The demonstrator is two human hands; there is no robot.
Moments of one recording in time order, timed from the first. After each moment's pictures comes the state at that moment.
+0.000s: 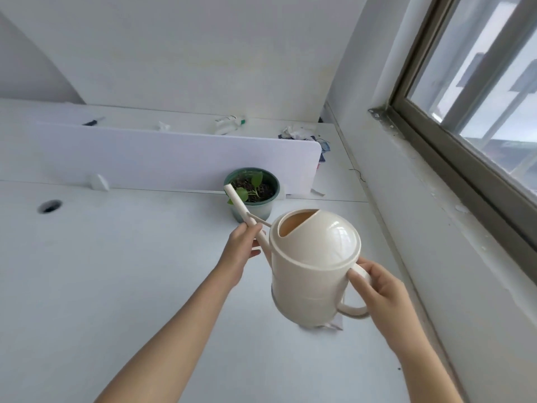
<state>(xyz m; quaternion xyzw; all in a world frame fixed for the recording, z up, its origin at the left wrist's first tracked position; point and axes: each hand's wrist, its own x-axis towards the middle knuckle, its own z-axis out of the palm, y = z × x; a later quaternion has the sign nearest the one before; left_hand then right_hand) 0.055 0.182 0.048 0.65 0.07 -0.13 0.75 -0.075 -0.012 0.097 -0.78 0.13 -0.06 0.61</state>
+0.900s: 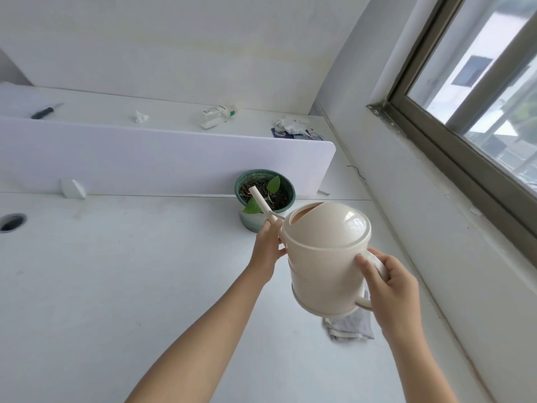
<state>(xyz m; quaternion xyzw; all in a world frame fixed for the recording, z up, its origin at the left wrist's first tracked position) 0.119 0.203 0.028 0.53 0.02 -0.23 0.81 -0.016 0.080 0.102 -0.79 0.25 -0.21 0.52</state>
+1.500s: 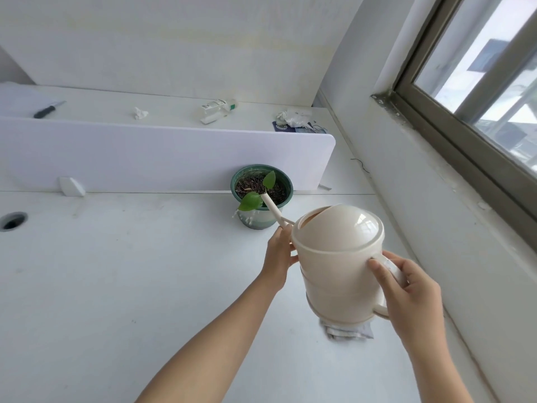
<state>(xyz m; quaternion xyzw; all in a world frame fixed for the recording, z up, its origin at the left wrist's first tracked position) 0.104 0.171 0.013 0.52 0.01 -0.23 0.82 -0.026 0.055 0.105 -0.81 0.28 -0.20 0.48</state>
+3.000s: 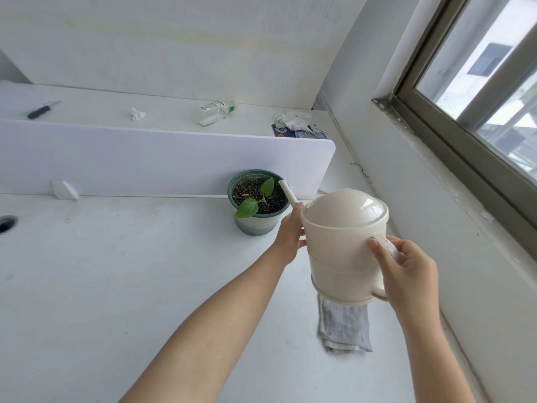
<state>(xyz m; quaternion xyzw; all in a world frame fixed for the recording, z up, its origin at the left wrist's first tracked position) 0.160 0.136 0.031 0.56 0.01 -0.30 0.78 0.018 0.041 0.112 -0.82 0.29 -0.22 0.44</state>
